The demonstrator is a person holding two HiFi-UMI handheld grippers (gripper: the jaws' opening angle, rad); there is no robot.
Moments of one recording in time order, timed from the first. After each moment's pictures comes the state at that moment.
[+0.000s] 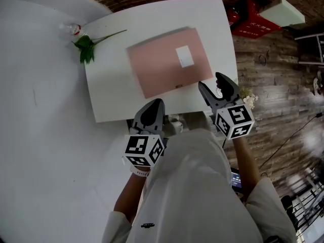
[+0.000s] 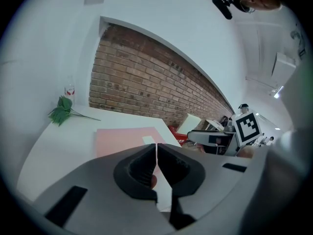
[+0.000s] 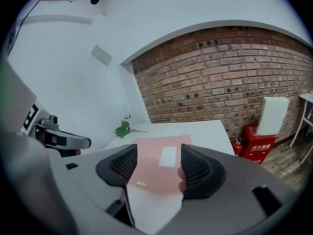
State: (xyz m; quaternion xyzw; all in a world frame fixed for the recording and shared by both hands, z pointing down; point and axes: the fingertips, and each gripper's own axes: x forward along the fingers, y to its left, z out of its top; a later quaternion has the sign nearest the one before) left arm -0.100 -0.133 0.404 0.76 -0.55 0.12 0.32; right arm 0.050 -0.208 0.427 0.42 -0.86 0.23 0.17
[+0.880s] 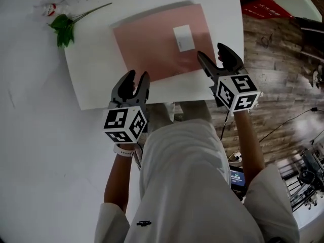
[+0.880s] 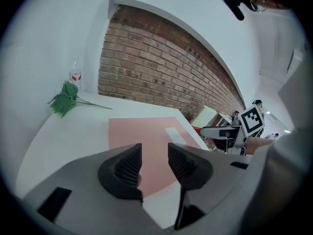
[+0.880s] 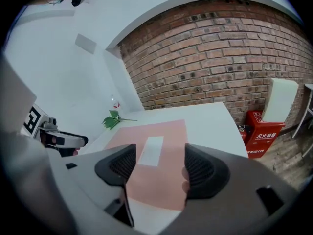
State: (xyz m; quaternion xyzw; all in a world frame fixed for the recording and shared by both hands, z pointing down) left arm -0.148 -0.187 0.486 0.72 -0.57 0.16 0.35; right arm 0.047 -0.275 0.513 0.40 -0.84 0.29 0.22
